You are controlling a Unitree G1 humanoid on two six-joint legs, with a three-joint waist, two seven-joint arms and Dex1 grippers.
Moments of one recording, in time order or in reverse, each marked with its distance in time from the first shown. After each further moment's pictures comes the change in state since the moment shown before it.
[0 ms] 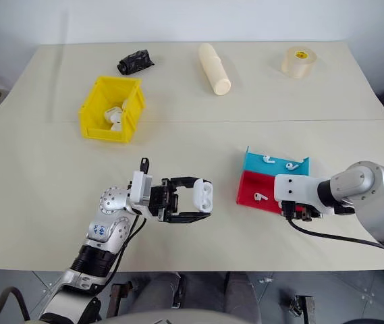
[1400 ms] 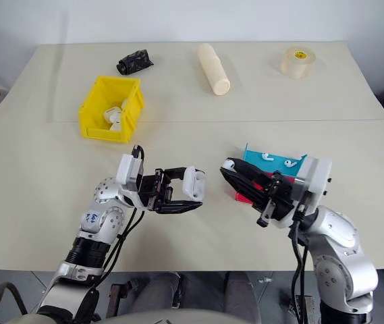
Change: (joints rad) left arm -0.069 0.019 0.060 -0.003 -0.129 0.192 -0.058; right arm 0.335 0.874 -0.430 -0.342 0.671 -0.176 -0.388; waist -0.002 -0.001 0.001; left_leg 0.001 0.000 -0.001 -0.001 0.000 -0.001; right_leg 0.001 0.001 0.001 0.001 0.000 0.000
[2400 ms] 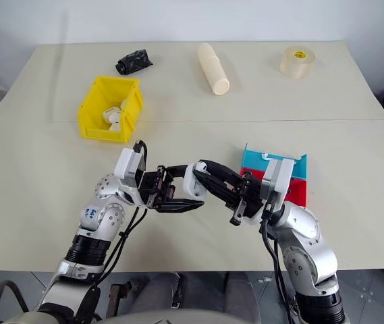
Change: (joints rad) left arm -0.012 -0.011 0.000 -0.055 -0.024 0.083 0.005; right arm -0.056 0.018 0.196 0.136 -0.043 -0.146 -0.003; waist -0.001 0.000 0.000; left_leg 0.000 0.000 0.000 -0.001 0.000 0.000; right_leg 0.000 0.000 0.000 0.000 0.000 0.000
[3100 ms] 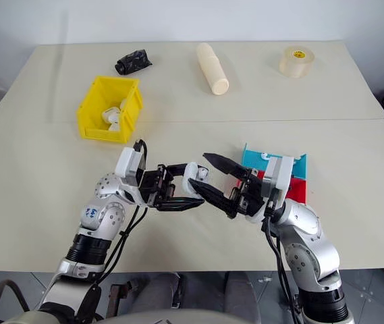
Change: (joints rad) left arm -0.007 -0.009 0.014 0.009 0.009 -0.007 0.006; right arm -0.024 -0.035 0.002 0.030 0.038 0.009 0.020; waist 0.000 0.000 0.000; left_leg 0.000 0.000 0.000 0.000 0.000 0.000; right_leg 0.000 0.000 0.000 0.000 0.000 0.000
